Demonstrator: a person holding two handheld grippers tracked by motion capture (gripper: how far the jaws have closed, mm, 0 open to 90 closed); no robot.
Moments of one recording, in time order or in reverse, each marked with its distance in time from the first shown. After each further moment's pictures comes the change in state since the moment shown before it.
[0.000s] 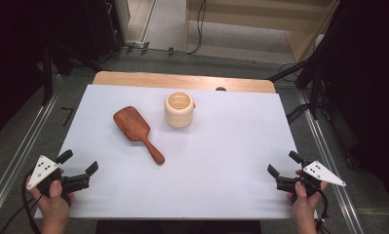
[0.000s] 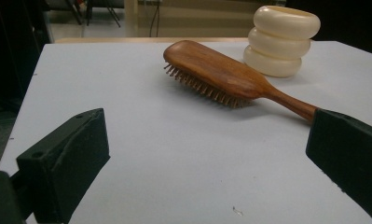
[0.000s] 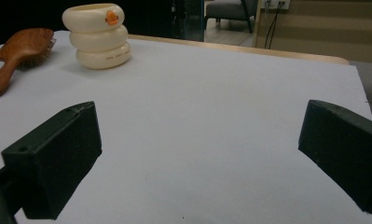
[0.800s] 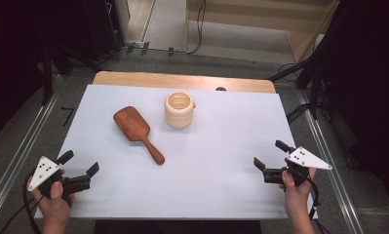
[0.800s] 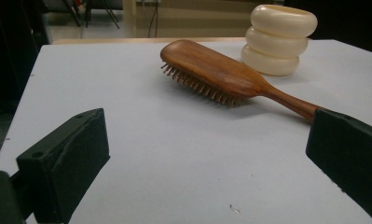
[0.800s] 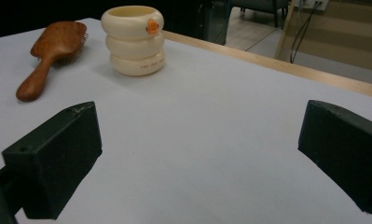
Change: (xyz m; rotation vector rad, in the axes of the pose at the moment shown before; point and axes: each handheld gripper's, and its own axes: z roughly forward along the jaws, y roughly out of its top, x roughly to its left) left arm -0.002 -0.002 -0.001 -0.010 -0.007 0.015; right arm 0.036 0.052 0.025 0.073 0.079 -0.100
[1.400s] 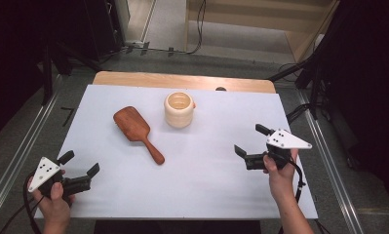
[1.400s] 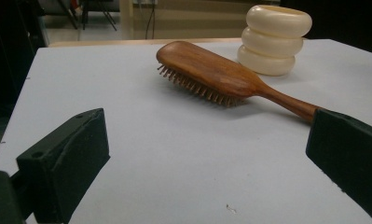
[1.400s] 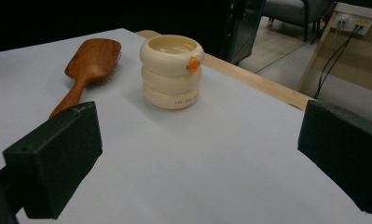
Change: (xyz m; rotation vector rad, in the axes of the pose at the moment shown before) left arm -0.001 0.000 0.000 -0.001 -0.011 0.003; right arm 0.029 0.057 0.040 0.001 0.096 -0.098
